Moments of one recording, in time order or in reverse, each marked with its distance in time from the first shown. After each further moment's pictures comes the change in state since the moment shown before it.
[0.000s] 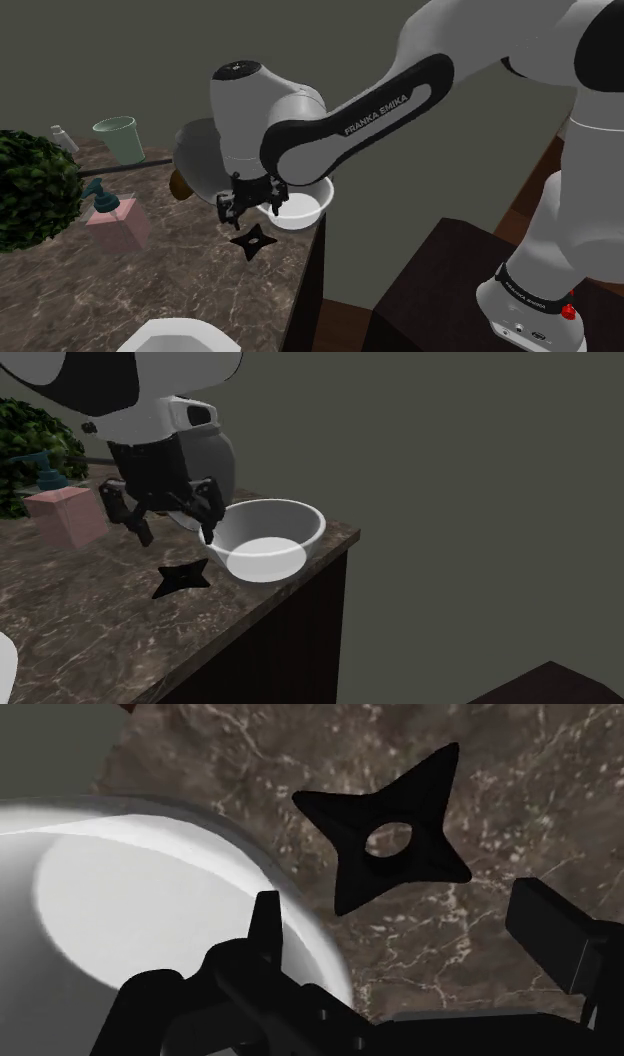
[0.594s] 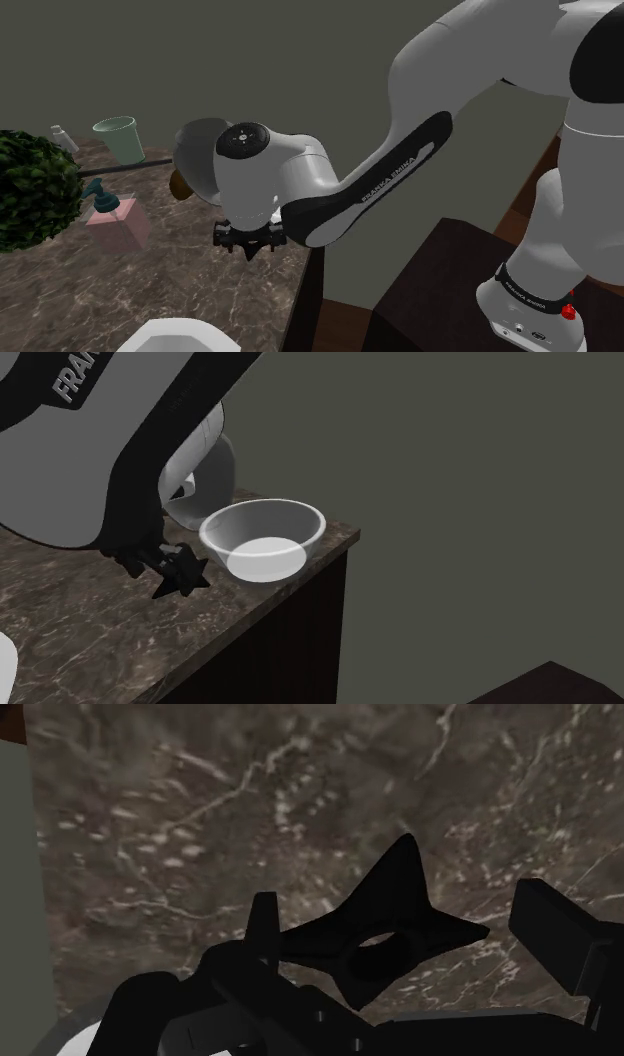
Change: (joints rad) arm 0.154 0.049 -0.082 -0.103 -0.222 0.195 0.655
